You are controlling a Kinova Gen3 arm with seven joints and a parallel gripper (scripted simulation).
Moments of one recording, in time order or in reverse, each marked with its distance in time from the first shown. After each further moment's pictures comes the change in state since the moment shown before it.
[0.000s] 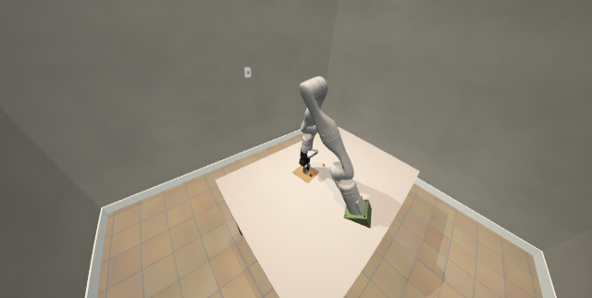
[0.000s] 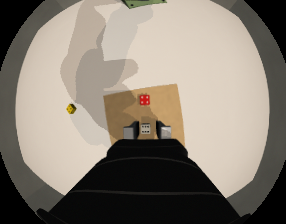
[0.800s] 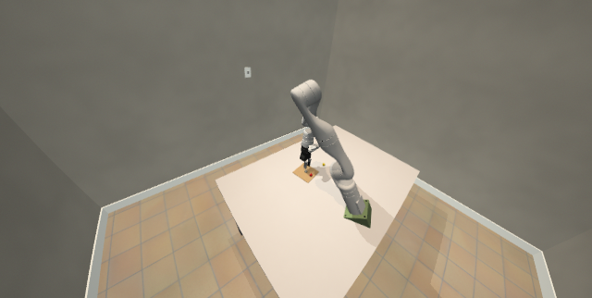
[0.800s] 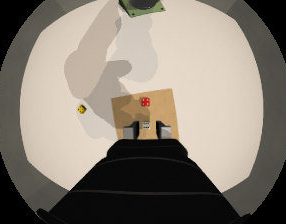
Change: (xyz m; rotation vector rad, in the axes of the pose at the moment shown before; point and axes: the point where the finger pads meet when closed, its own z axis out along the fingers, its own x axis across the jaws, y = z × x) arm 0.000 -0.001 -0.045 0.000 0.002 0.004
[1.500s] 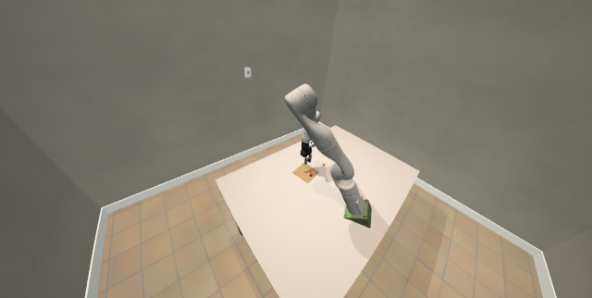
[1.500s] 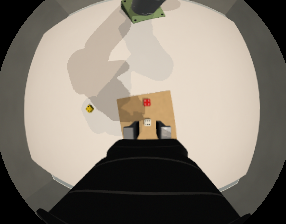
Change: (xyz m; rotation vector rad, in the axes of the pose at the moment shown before) arm -0.002 0.001 -0.035 -0.004 -0.011 -0.001
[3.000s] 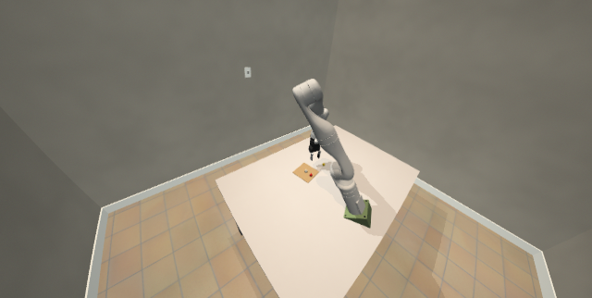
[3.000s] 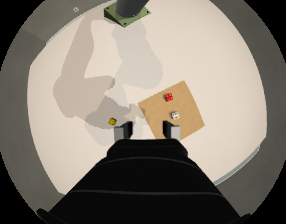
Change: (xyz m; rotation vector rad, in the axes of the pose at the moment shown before) arm -0.067 -0.007 -0.005 -0.008 -0.031 0.315
